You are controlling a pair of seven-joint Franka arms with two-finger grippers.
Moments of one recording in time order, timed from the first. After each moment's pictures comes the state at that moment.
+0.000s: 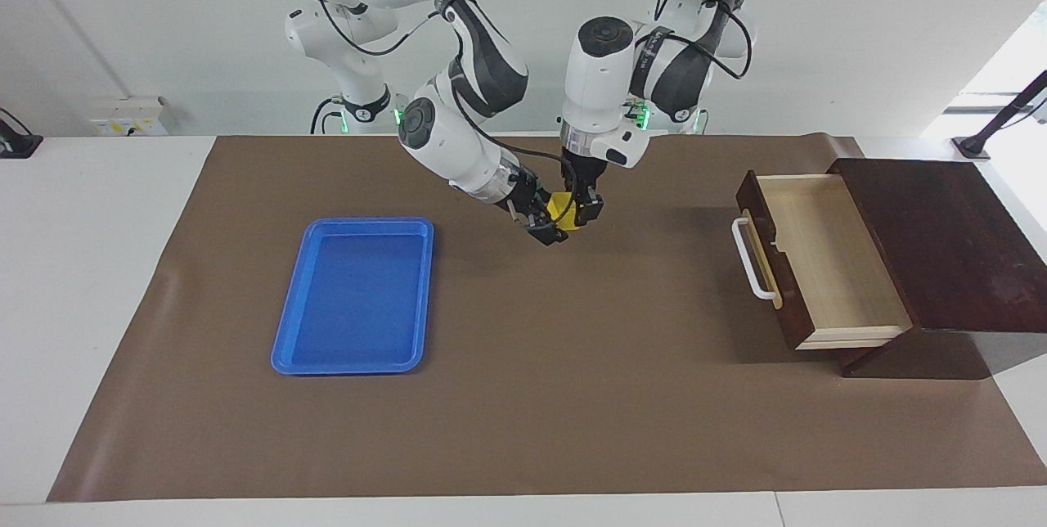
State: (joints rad) left arm -0.55 0.10 -0.14 -1.88 0.03 2.05 -2.41; right arm 0.49 0.26 0.06 -1.86 0.79 2.24 1.43
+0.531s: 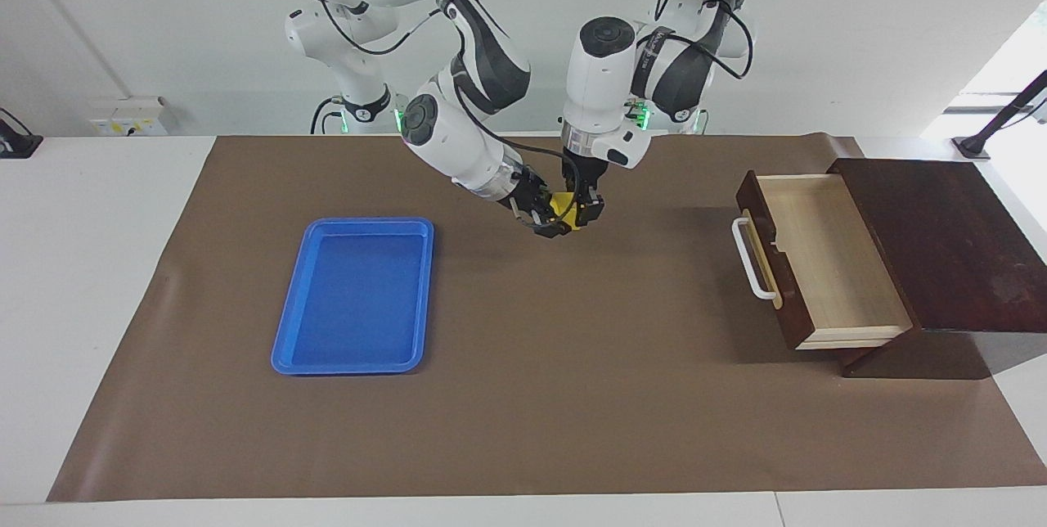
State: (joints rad) left arm -0.55 0.10 -0.13 -1.88 0.03 2.05 -2.40; right arm 0.49 0.26 0.06 -1.85 0.79 2.24 1.46
